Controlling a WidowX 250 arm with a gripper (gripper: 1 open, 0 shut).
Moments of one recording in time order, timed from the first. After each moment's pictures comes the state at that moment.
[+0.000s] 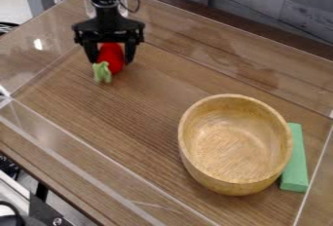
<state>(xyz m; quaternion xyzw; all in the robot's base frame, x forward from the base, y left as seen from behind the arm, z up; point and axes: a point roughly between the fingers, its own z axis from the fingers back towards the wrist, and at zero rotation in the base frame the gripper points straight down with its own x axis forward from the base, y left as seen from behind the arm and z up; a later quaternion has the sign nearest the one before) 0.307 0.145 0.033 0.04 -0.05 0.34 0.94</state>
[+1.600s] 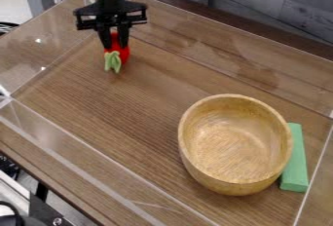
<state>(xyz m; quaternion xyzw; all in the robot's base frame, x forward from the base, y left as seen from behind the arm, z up) 0.317 0.155 0.059 0.02 -0.05 0.36 0.93</state>
